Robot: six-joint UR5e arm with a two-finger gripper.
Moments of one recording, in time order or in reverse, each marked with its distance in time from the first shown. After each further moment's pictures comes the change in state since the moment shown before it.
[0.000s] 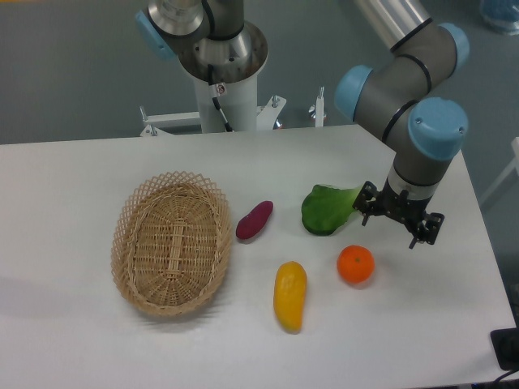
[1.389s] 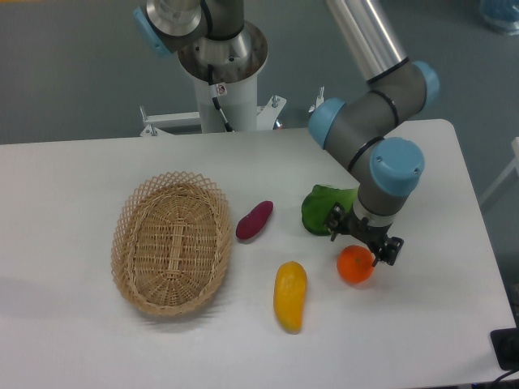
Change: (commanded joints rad) arm -0.064 -0.066 -0.114 0.213 0.005 -0.003
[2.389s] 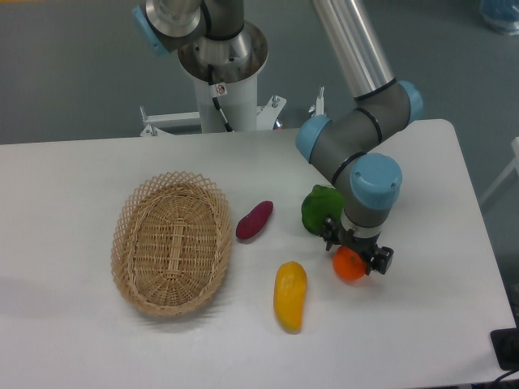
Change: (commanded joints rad) arm -0.031 -0.043 0.005 0.011 0.055 -0.026
